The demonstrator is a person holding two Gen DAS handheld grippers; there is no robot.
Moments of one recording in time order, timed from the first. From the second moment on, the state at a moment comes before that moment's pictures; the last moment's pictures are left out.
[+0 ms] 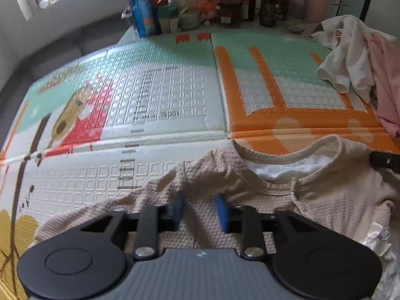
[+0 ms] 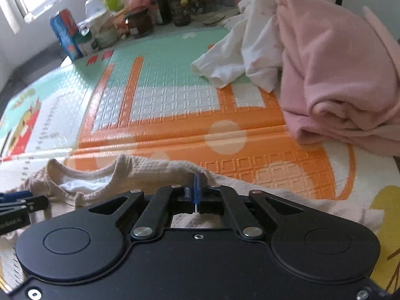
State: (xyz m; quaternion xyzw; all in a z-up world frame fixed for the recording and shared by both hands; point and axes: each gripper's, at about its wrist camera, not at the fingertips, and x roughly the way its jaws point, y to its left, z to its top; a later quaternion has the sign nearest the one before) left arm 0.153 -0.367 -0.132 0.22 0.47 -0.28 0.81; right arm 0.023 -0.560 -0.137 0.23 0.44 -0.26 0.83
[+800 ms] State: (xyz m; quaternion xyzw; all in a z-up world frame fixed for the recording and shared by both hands) left arm 0.032 -0.438 -0.113 0.21 0.44 -0.48 0.73; right arm -0.050 -0.582 -0.118 0.24 0.43 -0.28 0.82
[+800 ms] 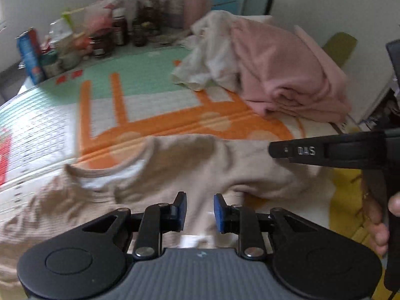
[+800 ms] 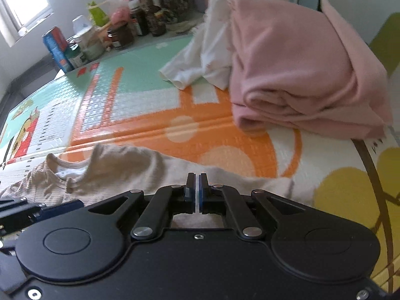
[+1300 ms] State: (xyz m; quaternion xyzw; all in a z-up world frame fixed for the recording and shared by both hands) left arm 0.005 -0.454 -0.143 0.24 0.46 -0.51 0.69; right arm -0.078 -0.610 -0.142 0.26 0.45 -0.31 0.80
